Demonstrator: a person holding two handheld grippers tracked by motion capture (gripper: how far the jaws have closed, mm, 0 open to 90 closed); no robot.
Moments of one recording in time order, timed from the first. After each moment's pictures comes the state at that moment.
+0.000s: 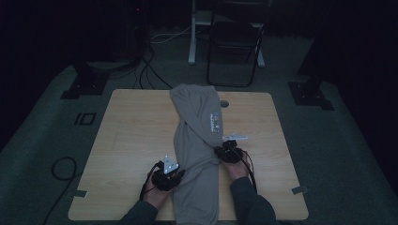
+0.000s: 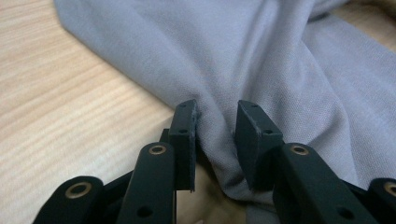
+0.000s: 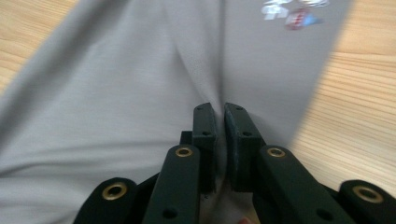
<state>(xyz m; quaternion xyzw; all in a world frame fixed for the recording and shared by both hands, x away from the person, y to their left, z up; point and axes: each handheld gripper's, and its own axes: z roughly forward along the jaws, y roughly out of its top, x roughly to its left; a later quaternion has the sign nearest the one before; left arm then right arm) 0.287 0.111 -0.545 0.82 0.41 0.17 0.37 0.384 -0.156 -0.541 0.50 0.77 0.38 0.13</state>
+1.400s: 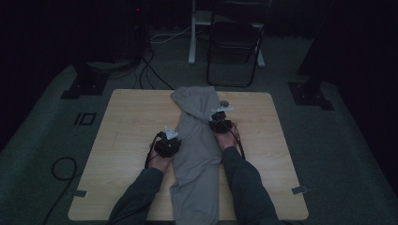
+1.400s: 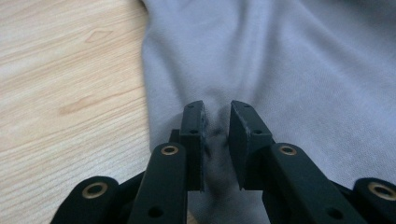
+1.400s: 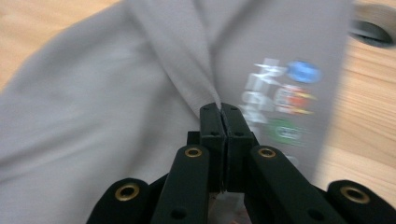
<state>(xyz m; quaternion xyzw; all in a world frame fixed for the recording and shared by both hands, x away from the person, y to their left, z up) 0.404 0.114 -0.544 0.79 0.45 0.22 0.35 0.498 -0.125 -0.524 0.51 0.77 0.35 0.17</state>
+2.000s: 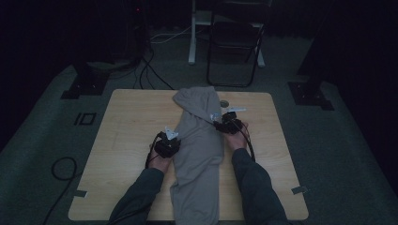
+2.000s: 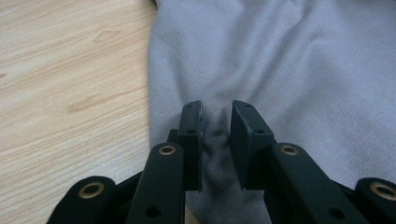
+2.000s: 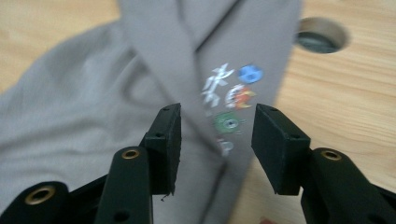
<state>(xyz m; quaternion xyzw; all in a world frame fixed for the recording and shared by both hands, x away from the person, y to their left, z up) 0.402 0.112 -0.544 0.79 0.45 0.23 0.34 0.491 -0.157 -0.518 0.49 0.76 0.37 0.18</state>
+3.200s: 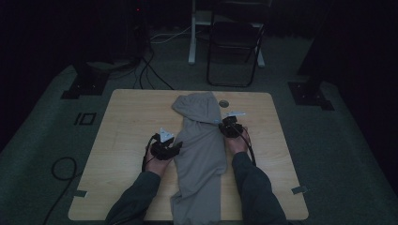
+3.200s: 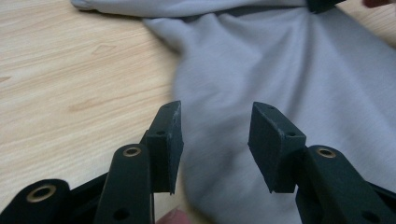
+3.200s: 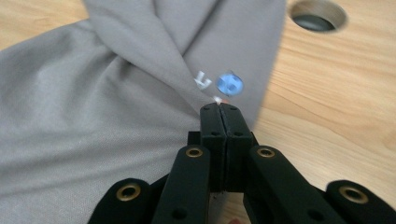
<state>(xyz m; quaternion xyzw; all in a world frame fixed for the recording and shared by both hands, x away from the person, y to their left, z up) 0.388 0.120 -0.530 0.77 0.45 0.21 0.39 0.479 -0.162 -0.526 0.50 0.76 0.35 0.19</state>
